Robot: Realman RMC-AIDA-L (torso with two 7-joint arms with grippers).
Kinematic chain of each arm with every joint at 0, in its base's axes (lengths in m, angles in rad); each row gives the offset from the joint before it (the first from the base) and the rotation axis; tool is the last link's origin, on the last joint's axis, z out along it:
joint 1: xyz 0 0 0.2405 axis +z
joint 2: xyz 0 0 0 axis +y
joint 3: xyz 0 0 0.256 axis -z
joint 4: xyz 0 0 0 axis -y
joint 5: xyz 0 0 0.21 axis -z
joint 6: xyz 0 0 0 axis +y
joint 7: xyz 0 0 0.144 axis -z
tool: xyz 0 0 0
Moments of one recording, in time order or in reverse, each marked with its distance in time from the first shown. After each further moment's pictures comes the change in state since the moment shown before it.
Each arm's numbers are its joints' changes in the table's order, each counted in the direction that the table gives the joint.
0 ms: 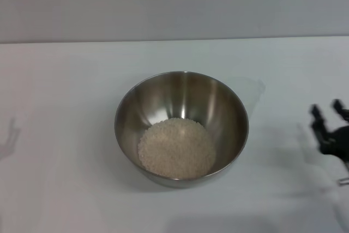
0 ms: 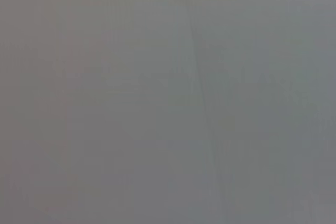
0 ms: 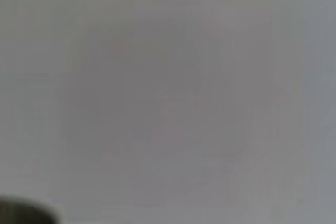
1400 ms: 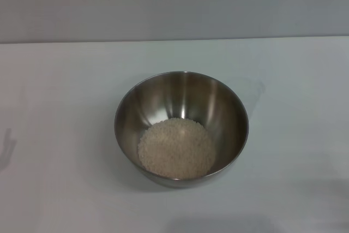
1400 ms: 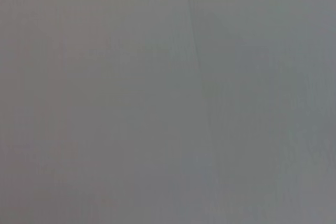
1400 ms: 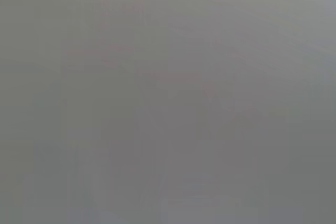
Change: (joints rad) left arm 0.048 0.000 -0.039 0.002 0.003 -0.044 0.001; right arm -0.160 0.007 -0.118 0.065 -0.075 -0.369 -0.024
